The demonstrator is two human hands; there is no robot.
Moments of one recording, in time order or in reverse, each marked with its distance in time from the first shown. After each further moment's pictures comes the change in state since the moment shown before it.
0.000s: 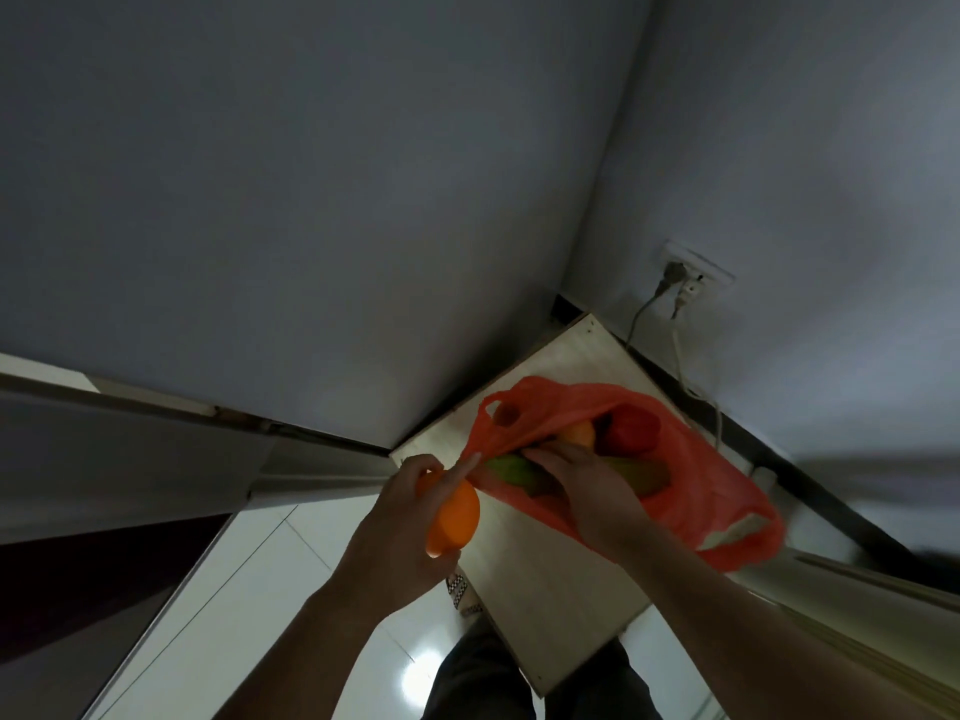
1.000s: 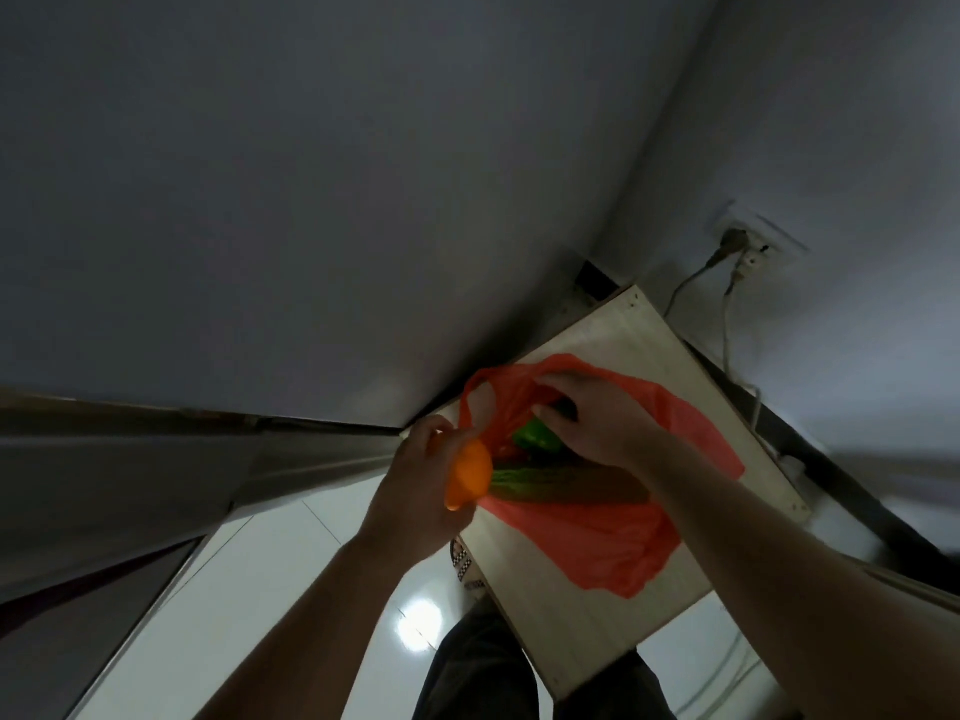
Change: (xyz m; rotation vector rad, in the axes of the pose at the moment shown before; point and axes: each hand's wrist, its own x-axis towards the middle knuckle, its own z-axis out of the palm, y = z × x) left_hand 0.042 -0.044 0.028 -0.133 0.089 -0.118; right_hand 0.089 0.016 -0.009 0.014 -0.027 0.018
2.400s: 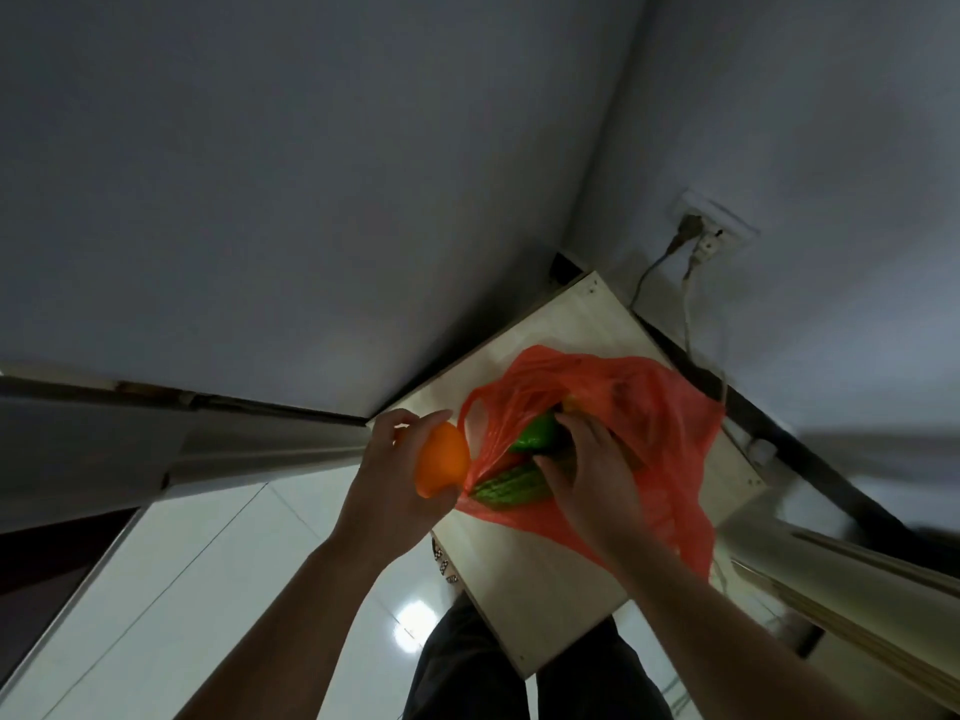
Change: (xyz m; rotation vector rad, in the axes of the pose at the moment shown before) left_hand -0.012 0.031 0.007 -0.109 0.040 -0.103; right_hand -0.081 0.017 0.057 0.234 0.373 0.217
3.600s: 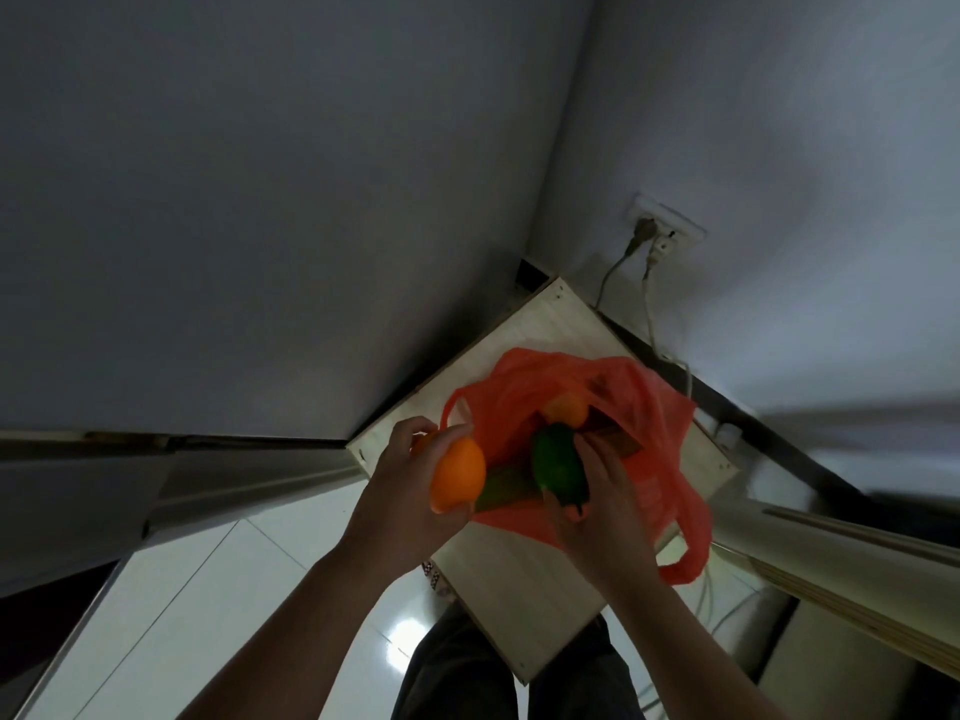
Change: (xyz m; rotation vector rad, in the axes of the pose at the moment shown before) left_hand 0.010 0.022 -0.001 0.032 -0.162 0.136; right_hand -0.043 0.001 -0.004 -0.018 0.178 0.088
